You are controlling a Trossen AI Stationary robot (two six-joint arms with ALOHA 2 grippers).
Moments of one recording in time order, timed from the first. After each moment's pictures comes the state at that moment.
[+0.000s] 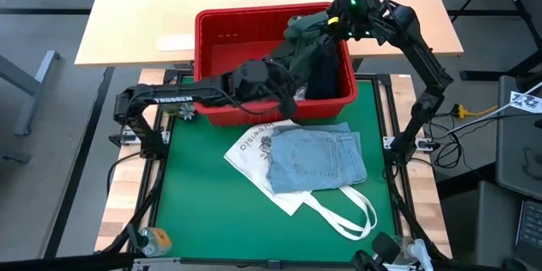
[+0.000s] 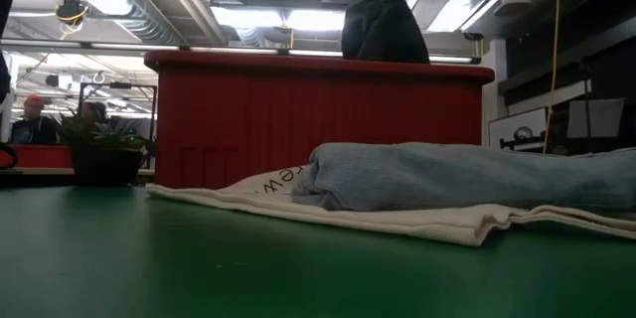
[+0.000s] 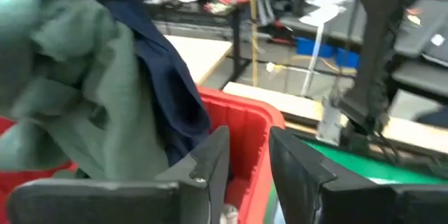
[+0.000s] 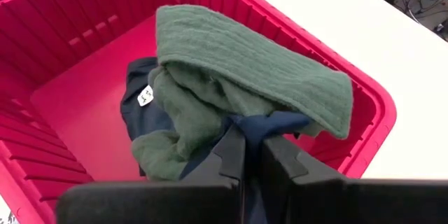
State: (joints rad) left arm 0.16 1.69 1.64 -0.21 -0.30 -0.04; right arm -0.66 1.75 2.33 -1.26 0.12 -0.10
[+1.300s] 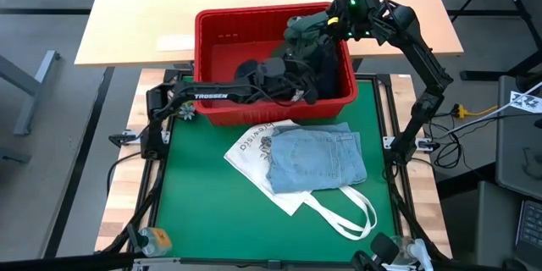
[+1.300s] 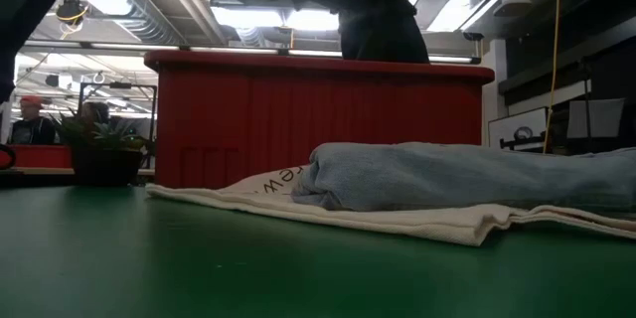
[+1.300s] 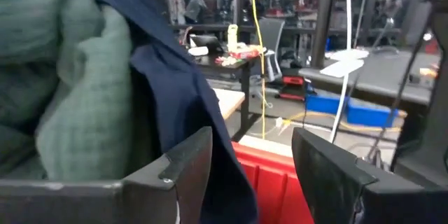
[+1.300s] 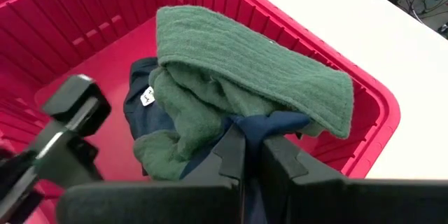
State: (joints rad) left arm 0.29 1.98 1.64 0.34 -0.21 0.00; right arm -0.66 1.75 2.33 -1.26 0.11 -0.10
